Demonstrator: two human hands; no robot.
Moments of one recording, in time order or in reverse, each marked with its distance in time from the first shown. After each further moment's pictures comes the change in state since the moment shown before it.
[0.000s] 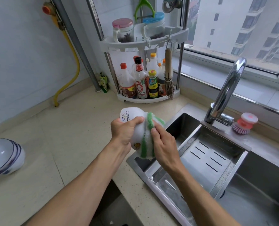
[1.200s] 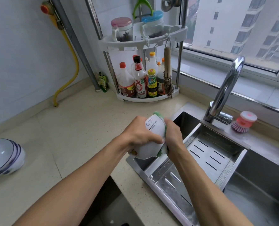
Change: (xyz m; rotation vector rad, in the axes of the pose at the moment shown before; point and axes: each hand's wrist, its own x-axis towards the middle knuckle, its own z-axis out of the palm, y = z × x) left_hand -0.014 0.017 0.007 0.841 -0.568 0.188; right_hand 0.032 -0.004 -0.016 0.442 0.122 0.537
